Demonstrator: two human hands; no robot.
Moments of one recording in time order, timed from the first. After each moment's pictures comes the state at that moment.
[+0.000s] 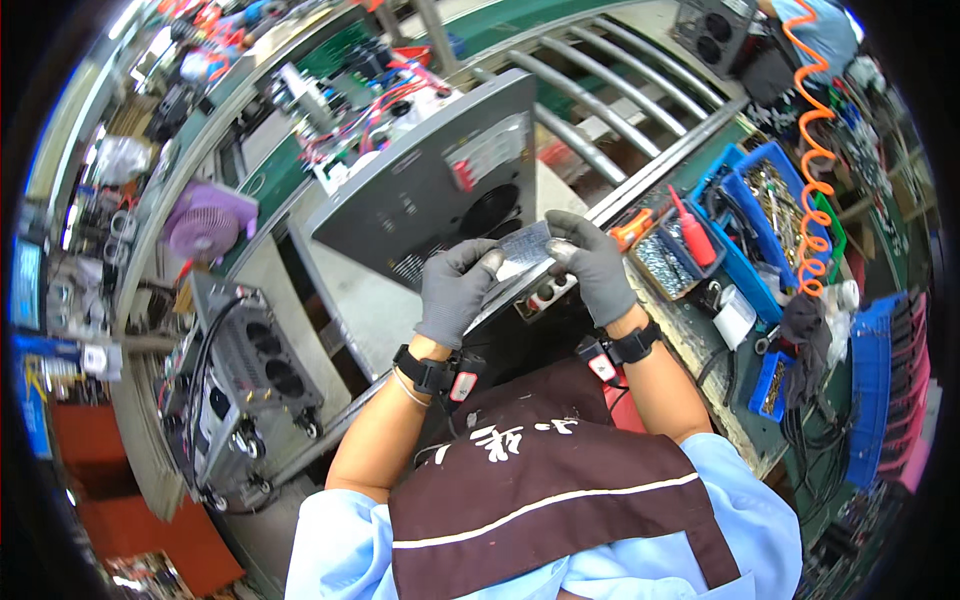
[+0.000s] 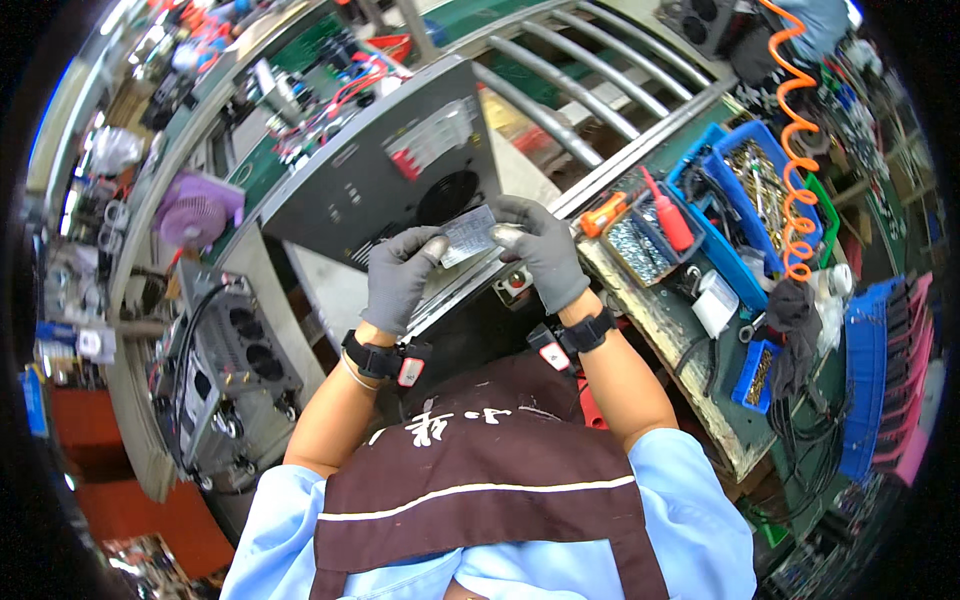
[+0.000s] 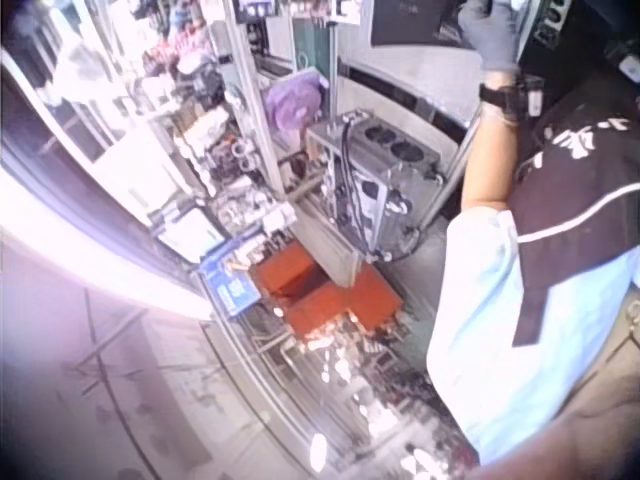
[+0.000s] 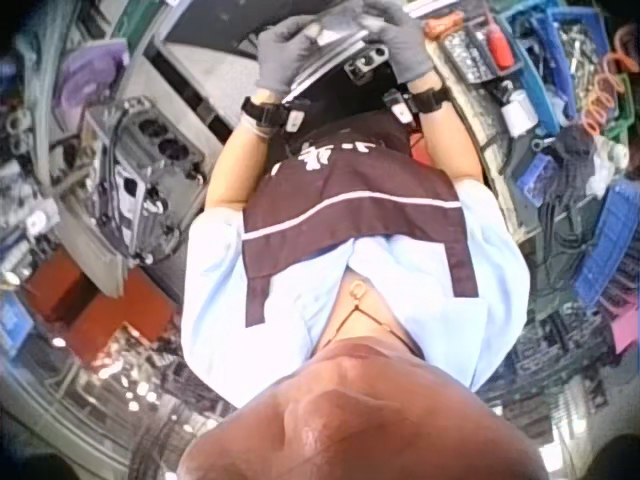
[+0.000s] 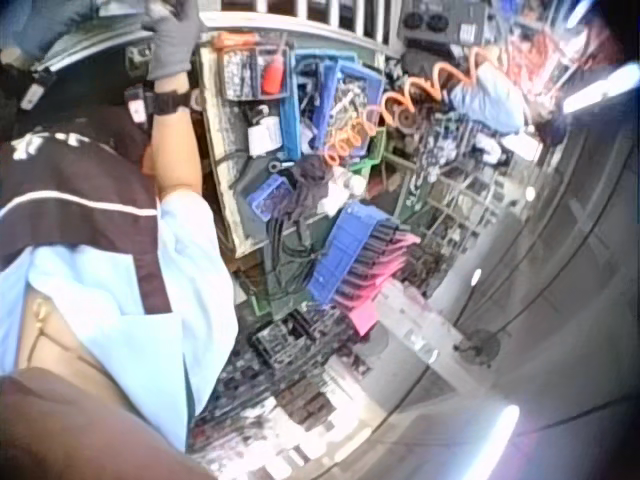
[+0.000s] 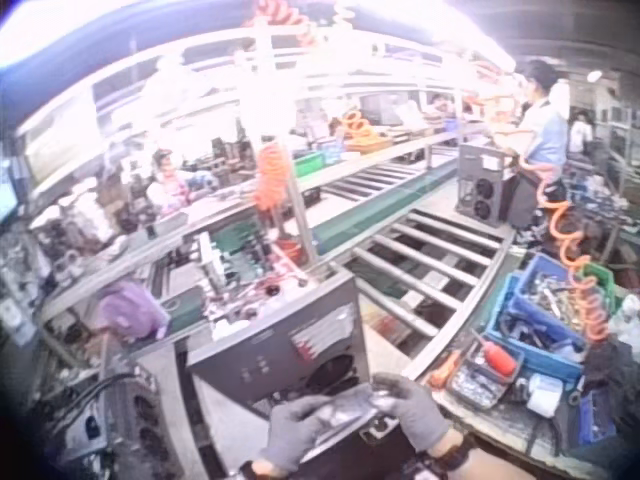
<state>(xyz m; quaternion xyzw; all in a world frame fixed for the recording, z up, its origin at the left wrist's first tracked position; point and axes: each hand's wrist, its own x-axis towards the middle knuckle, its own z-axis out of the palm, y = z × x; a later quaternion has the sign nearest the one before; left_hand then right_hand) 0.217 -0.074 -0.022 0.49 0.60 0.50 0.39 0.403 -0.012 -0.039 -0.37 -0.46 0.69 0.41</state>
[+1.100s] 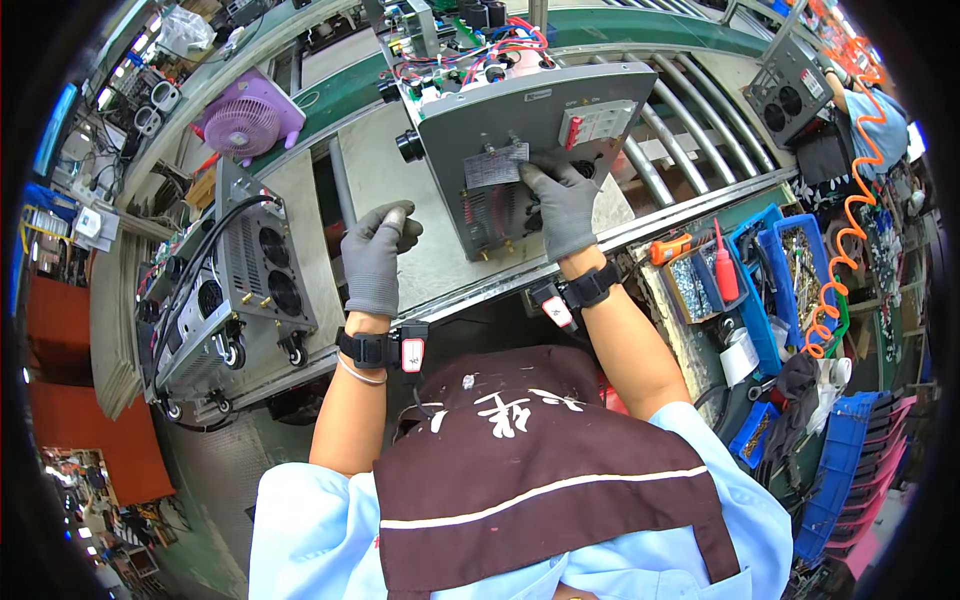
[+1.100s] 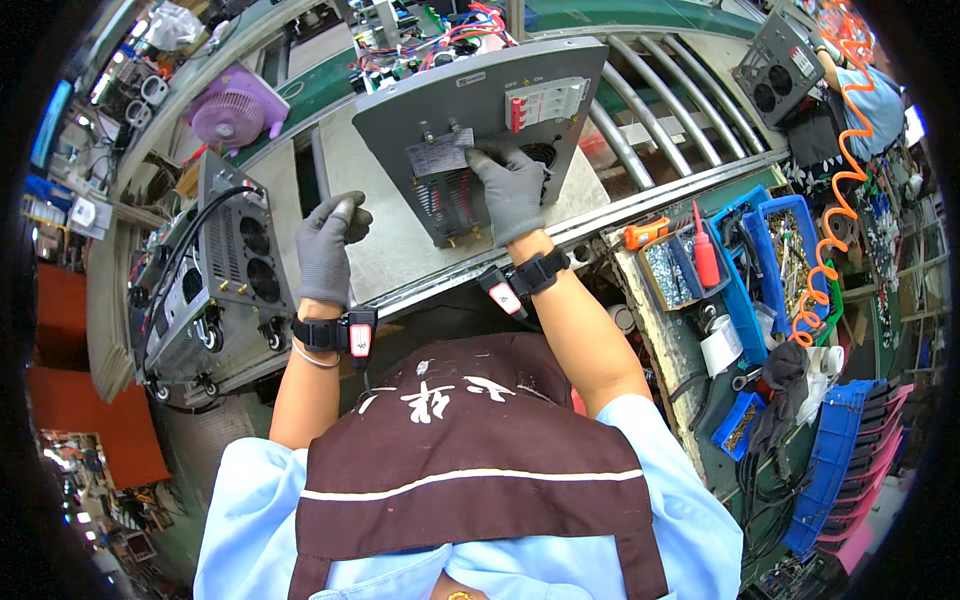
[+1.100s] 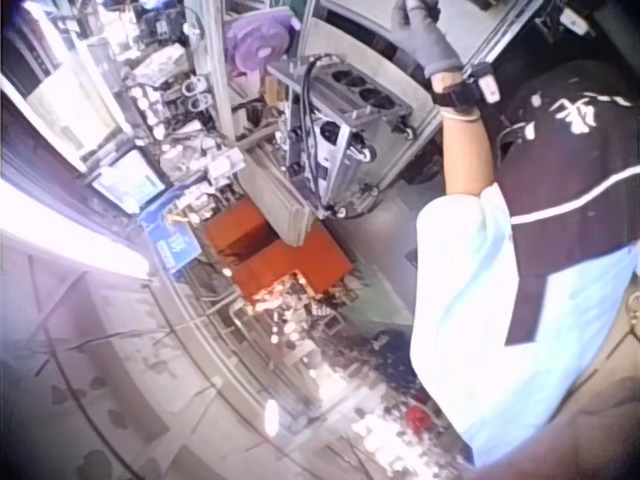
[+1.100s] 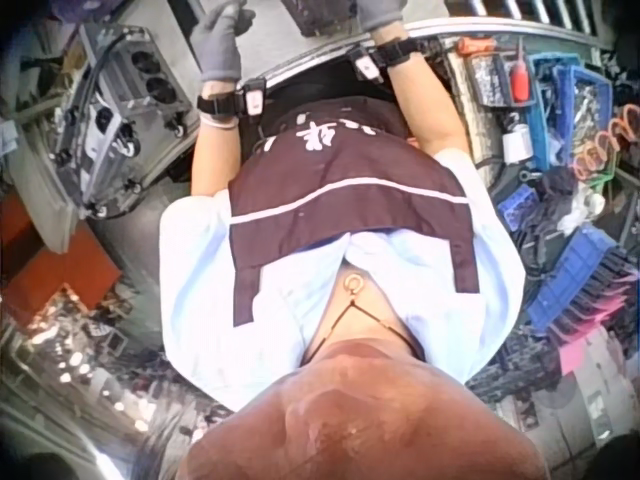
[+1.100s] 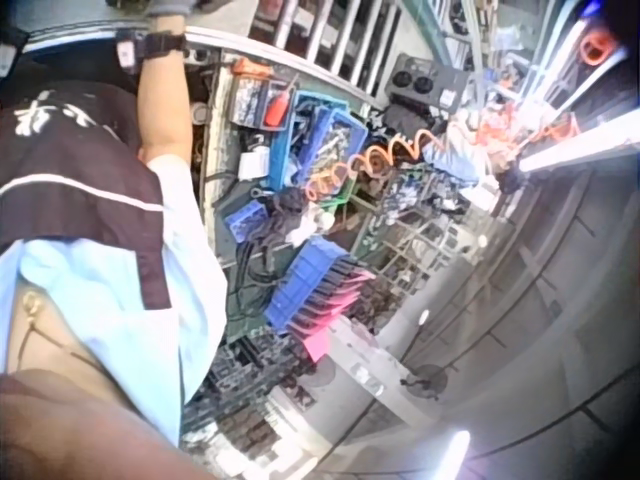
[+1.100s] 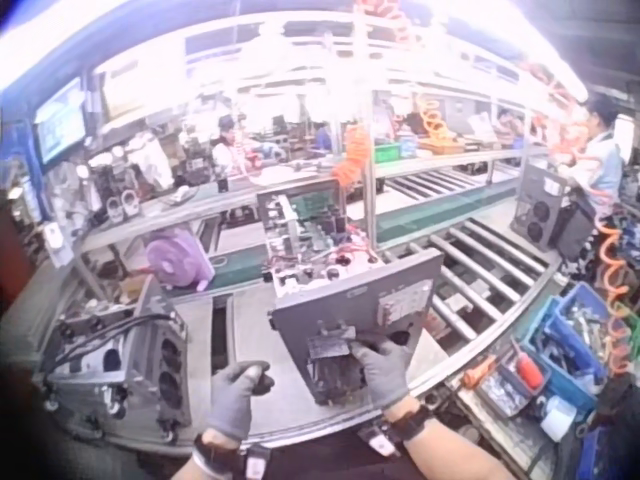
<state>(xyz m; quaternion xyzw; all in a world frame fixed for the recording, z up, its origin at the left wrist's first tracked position) 0.115 -0.165 -0.017 0.28 0.65 0.65 0.27 0.272 -0.009 -0.044 -0.31 -0.50 0.65 0.49</state>
